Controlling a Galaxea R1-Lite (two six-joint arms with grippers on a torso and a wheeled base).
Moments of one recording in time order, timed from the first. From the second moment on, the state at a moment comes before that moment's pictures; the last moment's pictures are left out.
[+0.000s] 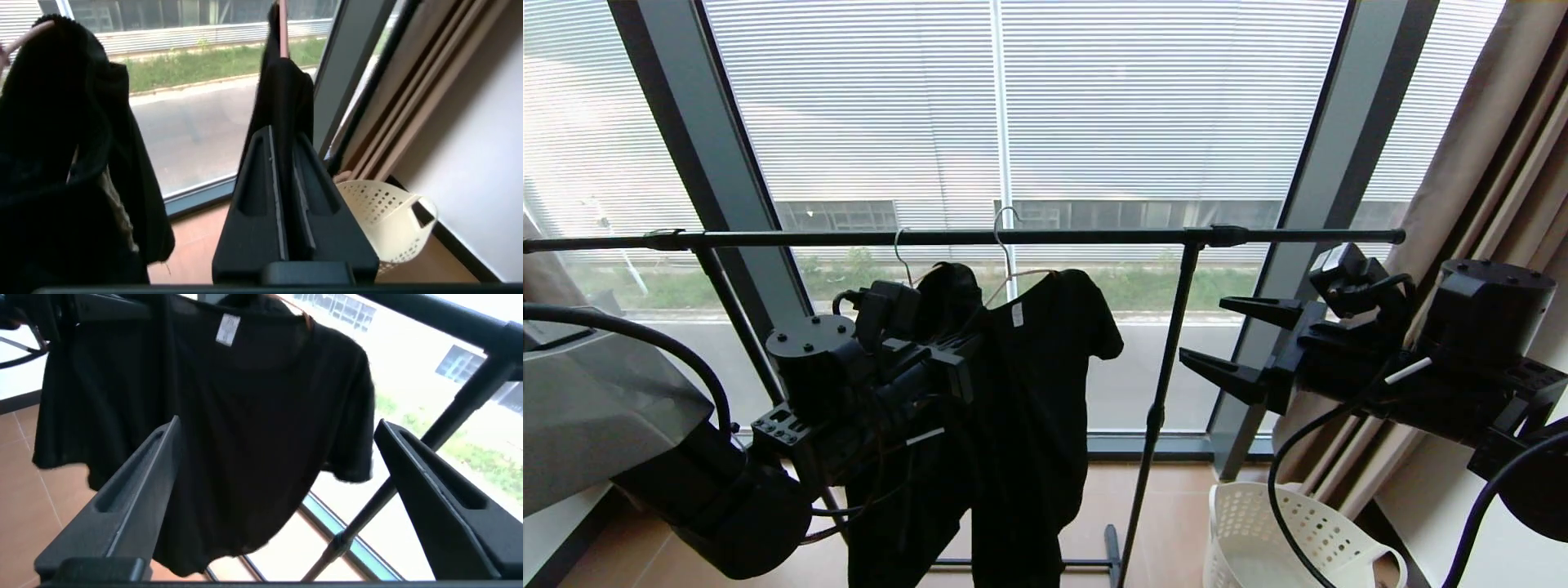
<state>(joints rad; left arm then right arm) -0.44 2.01 -0.61 -1.34 -0.08 -0.11 0.29 1.73 -0.62 -0.95 0.53 -0.15</state>
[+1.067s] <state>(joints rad) -0.42 2.20 -0.74 -1.49 -0.06 -0.12 0.29 1.74 -0.62 -0.95 0.52 -0.15</state>
